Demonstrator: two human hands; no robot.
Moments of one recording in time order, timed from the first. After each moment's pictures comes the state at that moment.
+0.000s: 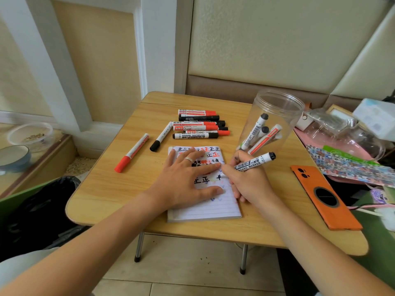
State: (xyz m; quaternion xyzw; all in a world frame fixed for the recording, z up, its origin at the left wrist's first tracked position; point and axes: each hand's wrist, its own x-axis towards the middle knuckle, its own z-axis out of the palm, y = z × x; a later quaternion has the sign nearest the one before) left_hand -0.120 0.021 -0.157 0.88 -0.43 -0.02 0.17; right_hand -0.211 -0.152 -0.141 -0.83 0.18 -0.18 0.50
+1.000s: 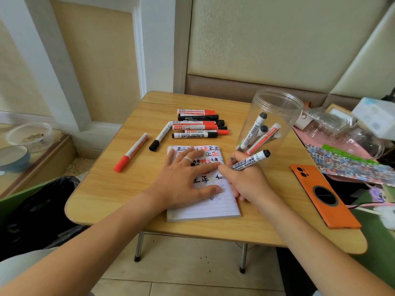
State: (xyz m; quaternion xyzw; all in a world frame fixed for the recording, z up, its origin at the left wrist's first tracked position) left_hand -0.120 0.022 -0.160 0.88 -0.44 -0.01 0.17; right_hand -0.210 -0.152 -0.139 -0.84 0.18 -0.14 0.49
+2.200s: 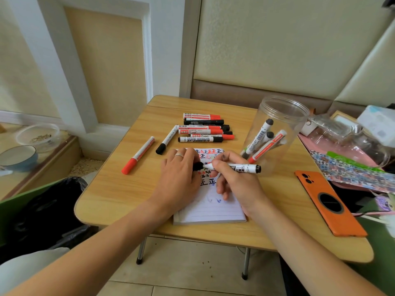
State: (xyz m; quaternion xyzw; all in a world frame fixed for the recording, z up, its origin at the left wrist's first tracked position) left_hand -0.123 0.026 -0.163 0.87 -0.35 0.15 0.33; right_hand -0.201 -0.123 -0.134 -0.73 0.10 -0.13 0.66
